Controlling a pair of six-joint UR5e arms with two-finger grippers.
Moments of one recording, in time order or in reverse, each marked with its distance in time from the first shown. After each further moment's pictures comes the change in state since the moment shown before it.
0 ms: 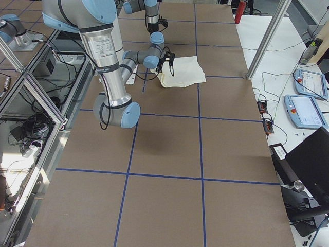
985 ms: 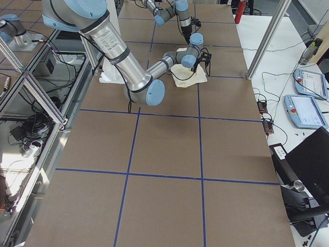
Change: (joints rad) left arm -0.317 -0.114 0.460 -0.335 -0.037 0.219; right arm 0.226 0.370 -0.640 0.219 0.125 -0.044
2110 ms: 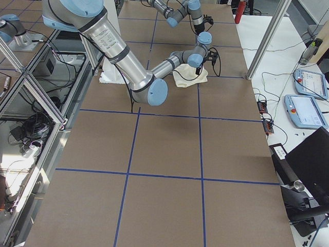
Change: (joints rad) left arm -0.130 -0.021 0.150 -0.106 -0.049 0.194; right arm 0.048 -0.001 0.036 -0.056 0.103 -0.134
